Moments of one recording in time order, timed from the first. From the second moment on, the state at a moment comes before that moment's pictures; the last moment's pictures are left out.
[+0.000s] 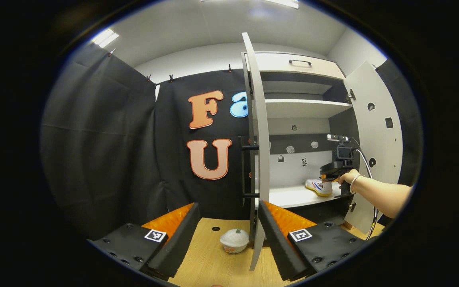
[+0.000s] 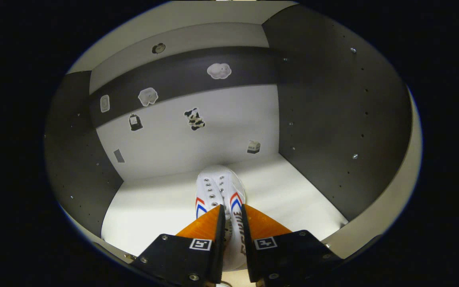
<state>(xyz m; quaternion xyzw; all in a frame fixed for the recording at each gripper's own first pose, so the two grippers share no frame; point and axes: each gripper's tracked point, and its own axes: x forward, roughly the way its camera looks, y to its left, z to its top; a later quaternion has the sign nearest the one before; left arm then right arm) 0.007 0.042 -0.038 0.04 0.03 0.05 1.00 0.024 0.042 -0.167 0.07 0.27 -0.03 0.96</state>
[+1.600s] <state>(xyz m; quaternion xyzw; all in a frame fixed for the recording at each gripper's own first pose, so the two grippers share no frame) -0.002 -0.123 -0.418 0.00 0.39 -0.10 0.92 -0.299 -0.038 -0.125 -0.02 0.17 0.03 0.98</state>
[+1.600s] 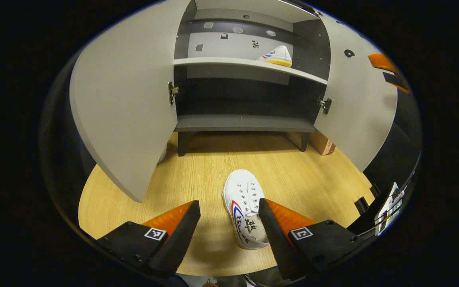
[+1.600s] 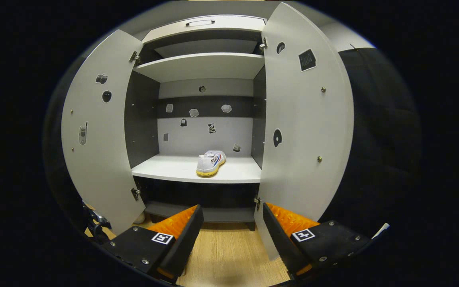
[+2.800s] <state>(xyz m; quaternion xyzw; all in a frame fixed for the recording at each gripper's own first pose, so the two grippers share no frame) -0.017 -0.137 -0.533 0.01 0.56 -0.09 0.83 -0.315 -0.052 -0.122 0.02 0.18 0.03 0.98</state>
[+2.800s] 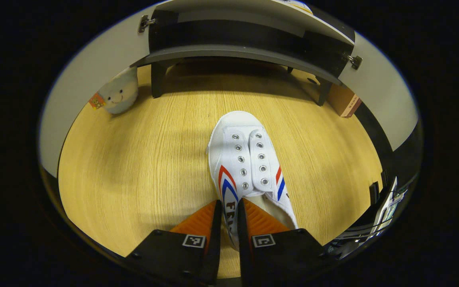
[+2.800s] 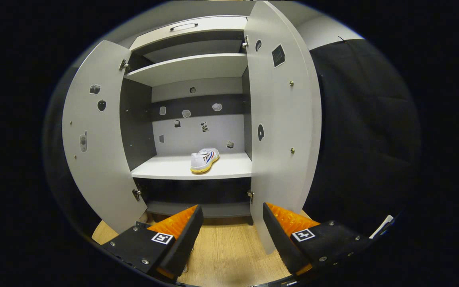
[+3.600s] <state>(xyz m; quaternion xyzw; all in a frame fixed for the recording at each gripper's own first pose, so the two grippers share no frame) 0.007 -0.117 -0.486 -0.08 0.50 -0.09 0.86 -0.290 -0.024 -0.102 0.01 0.15 0.11 0.98</state>
